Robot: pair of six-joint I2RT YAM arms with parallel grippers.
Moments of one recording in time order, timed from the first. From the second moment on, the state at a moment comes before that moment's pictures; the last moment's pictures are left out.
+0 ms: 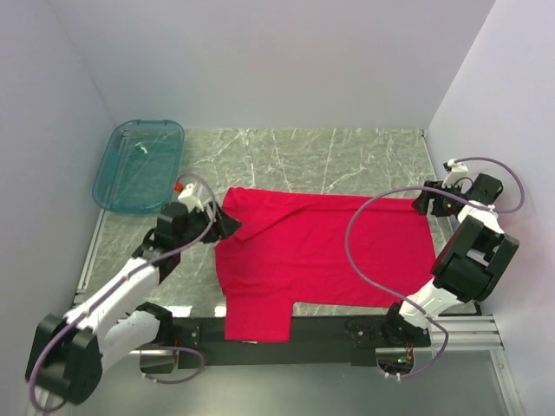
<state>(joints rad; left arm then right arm) -0.37 0.92 0.44 0.06 0.28 -0.65 -0.63 1.63 0.99 -0.23 -0.68 -0.44</state>
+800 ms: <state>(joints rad) -0.45 1.90 1.18 -0.19 0.30 -0.34 -0.49 1.41 1.00 -0.70 -0.88 -0.66</state>
